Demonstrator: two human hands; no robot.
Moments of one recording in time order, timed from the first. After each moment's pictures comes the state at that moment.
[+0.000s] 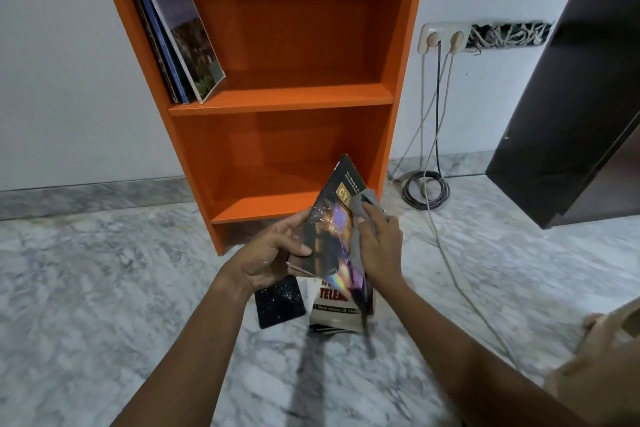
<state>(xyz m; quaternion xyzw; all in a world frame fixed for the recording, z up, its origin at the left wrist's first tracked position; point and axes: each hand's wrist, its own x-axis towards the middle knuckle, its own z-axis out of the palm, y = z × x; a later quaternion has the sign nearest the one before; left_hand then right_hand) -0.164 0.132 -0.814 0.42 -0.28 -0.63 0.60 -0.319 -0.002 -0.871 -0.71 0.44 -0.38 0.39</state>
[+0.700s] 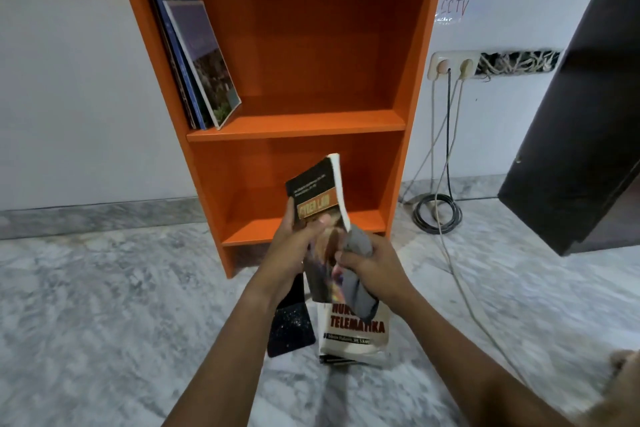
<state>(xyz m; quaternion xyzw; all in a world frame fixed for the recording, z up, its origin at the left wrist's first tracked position) -0.167 0.112 -0.791 0.60 -0.31 -0.39 0.63 -0.310 0.016 -0.819 -0.74 0.29 -0.30 0.53</state>
